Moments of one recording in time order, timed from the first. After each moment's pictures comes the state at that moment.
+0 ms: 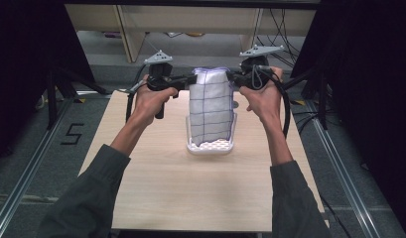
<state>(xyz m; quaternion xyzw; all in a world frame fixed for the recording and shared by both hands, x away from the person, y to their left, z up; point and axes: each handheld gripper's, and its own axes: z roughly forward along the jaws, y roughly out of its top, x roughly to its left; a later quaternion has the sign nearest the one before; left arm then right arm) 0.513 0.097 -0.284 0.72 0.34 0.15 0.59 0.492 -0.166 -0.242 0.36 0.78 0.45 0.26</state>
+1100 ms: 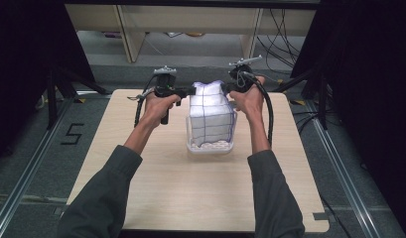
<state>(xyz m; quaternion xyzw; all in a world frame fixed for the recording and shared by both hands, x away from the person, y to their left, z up) 0.563 0.097 -0.358 0.73 0.38 0.10 0.56 0.560 -0.156 -0.316 0.43 0.79 0.39 0.19</state>
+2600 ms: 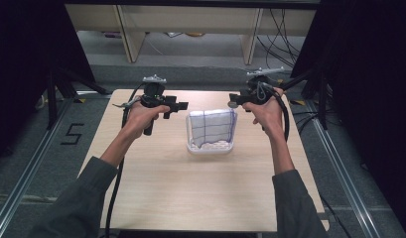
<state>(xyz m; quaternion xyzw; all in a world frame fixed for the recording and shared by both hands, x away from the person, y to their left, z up) 0.519 0.131 -0.351 0.77 0.39 0.10 0.50 0.516 -0.198 -0.316 0.43 0.77 0.42 0.19</state>
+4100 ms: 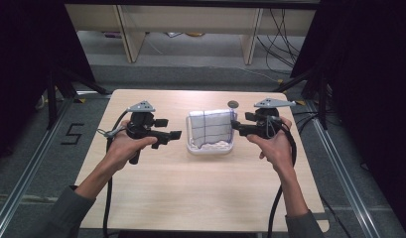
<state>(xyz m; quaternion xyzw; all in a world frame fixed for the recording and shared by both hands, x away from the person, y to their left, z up) 0.434 0.147 -0.362 0.78 0.35 0.08 0.51 0.434 -0.207 -0.344 0.42 0.76 0.46 0.18</state>
